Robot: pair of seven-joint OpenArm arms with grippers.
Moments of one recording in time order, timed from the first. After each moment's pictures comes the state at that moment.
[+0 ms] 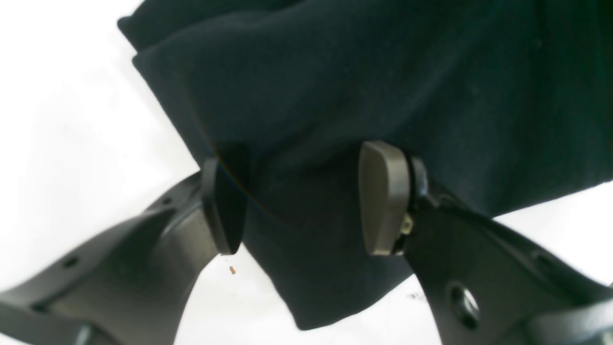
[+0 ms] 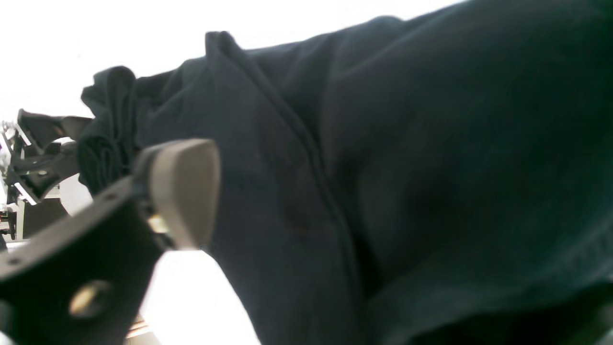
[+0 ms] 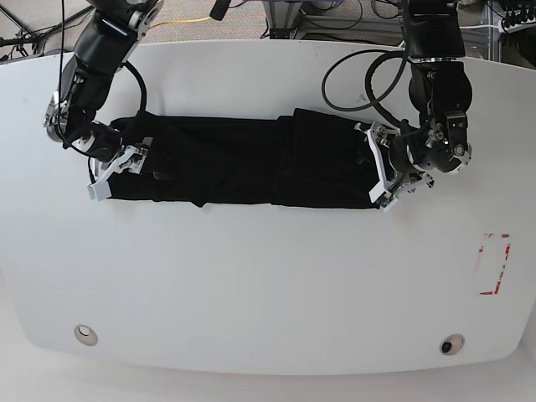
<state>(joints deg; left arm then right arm) -3.2 -7.8 -7.9 92.7 -18.1 -42.8 69.0 6.7 11.1 36.1 69.0 51.0 41.6 -75.0</state>
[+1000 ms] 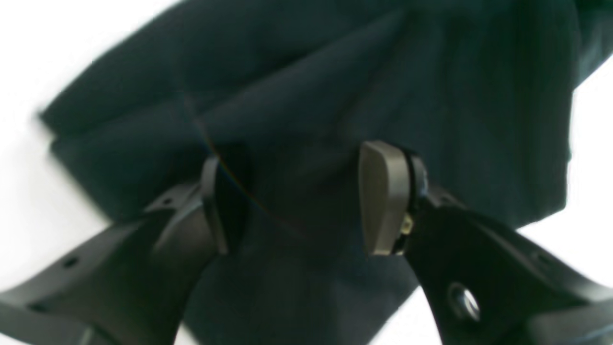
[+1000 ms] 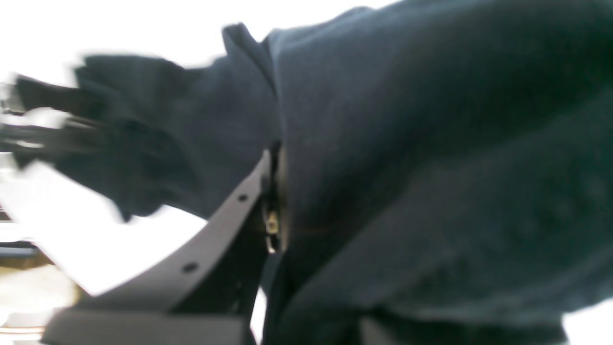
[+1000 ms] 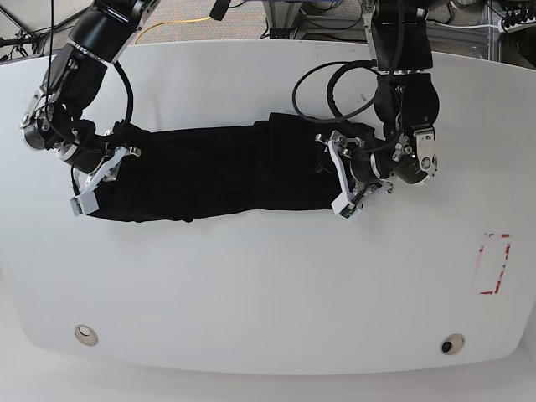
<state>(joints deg) -8.8 2.1 -7.6 85.1 -17.8 -42.8 69.2 3.9 10.8 35.9 94.1 55.3 38.5 -81.3</state>
